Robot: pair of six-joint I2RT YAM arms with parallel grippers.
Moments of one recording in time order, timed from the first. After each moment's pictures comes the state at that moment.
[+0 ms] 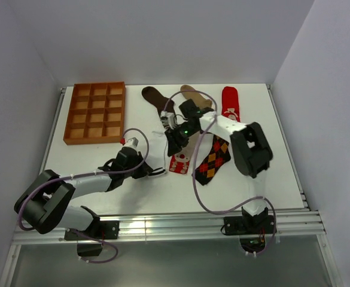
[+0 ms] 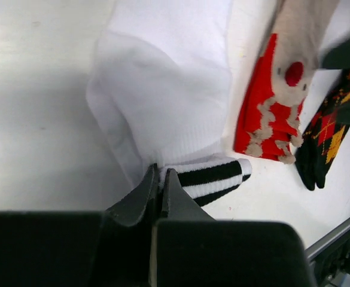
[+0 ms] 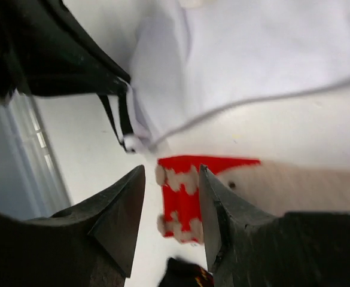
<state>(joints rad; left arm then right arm) -0.64 1.37 0.42 0.25 0.02 -0.84 0.53 2.03 1.49 -0.67 -0.80 -0.28</state>
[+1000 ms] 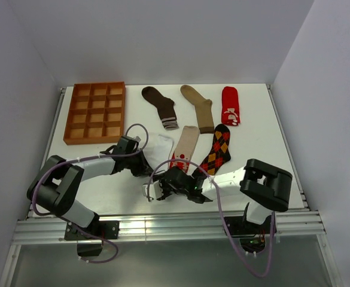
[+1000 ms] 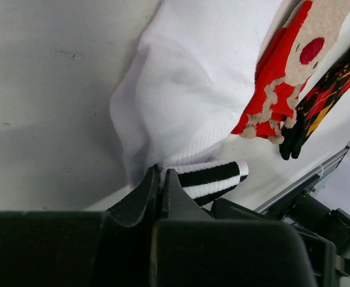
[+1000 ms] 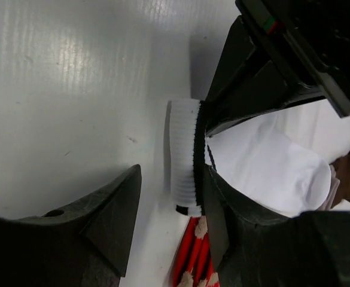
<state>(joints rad) -0.50 1.53 0.63 -0.05 0.35 -0.87 1.15 1.59 0.61 0.34 0.04 -0.84</state>
